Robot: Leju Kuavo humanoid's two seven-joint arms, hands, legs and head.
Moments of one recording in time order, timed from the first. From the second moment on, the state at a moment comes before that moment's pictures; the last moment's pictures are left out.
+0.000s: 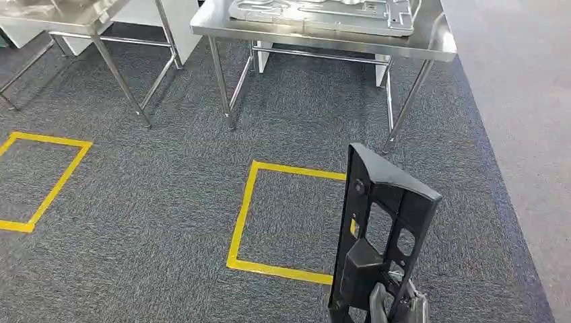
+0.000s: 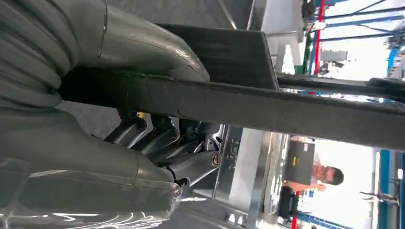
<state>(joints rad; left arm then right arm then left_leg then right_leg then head) -0.07 -0.19 1.30 -0.25 -1.34 0.01 -0.35 0.53 0.34 0.00 -1.88 0.31 0.03 -0.59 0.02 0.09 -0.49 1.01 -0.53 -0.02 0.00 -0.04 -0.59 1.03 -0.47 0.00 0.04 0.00</state>
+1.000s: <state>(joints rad) -0.06 -0.16 1.30 -0.25 -1.37 0.00 -0.32 0.54 0.33 0.06 -1.85 0.34 -0.07 -0.50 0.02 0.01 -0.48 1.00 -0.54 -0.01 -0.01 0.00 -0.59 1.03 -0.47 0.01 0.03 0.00</state>
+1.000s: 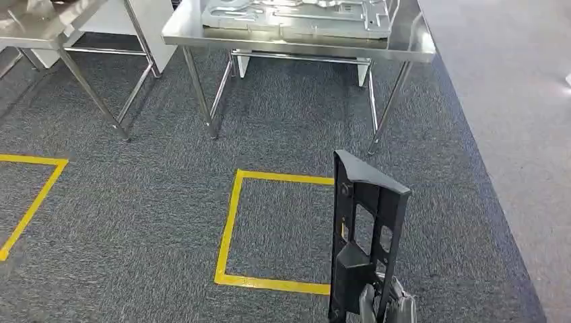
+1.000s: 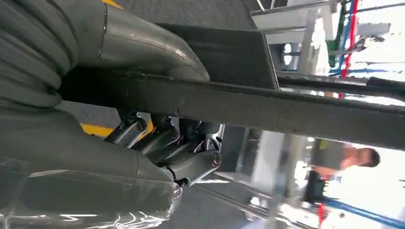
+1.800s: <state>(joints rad) -0.06 -0.14 1.25 -0.24 -1.45 -0.03 -0.29 0.26 0.18 0.13 -1.73 0.53 -0.68 -0.24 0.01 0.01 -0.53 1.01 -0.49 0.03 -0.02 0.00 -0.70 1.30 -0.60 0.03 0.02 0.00</state>
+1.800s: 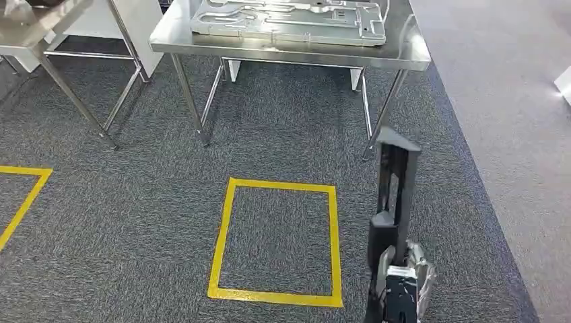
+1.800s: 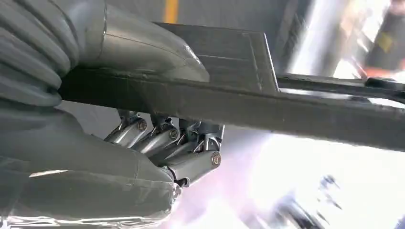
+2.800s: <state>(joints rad) -0.09 -0.11 1.16 -0.23 -1.50 -0.07 -0.29 -0.35 0.02 0.51 -1.48 1.30 -0.10 0.14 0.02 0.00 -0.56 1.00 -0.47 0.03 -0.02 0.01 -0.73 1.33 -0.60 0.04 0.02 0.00</state>
